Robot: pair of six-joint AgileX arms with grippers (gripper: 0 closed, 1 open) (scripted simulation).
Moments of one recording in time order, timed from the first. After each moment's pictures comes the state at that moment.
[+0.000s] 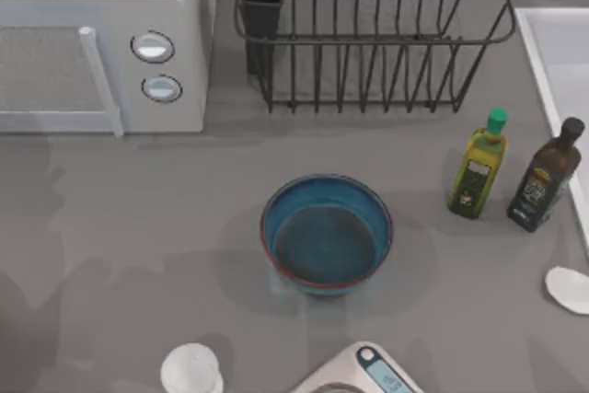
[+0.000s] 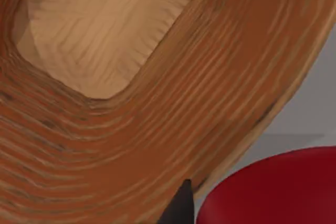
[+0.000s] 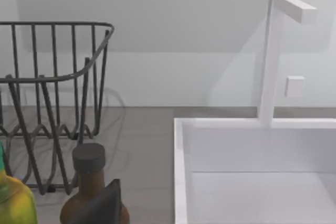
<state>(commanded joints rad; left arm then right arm) 0.17 1.54 1.13 -1.19 0.03 -0.86 0.00 0.00 0.00 0.00 0.00 0.00</state>
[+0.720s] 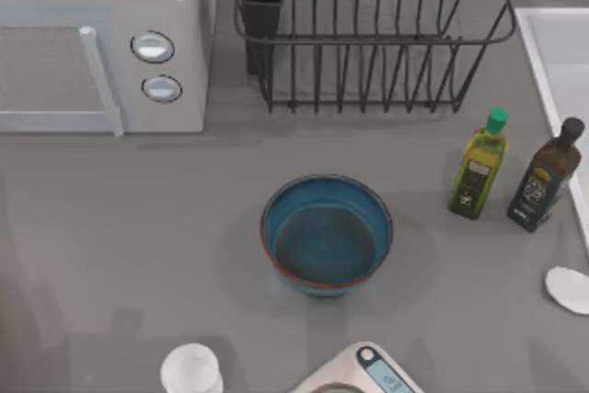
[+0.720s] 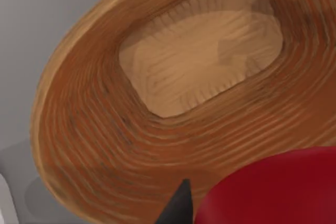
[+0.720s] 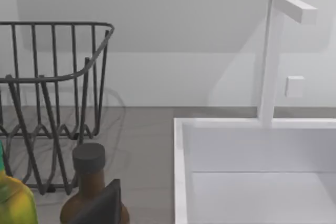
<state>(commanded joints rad) 0.42 1.33 1.13 -1.27 0.03 -1.06 0.00 0.00 0.00 0.00 0.00 0.00</state>
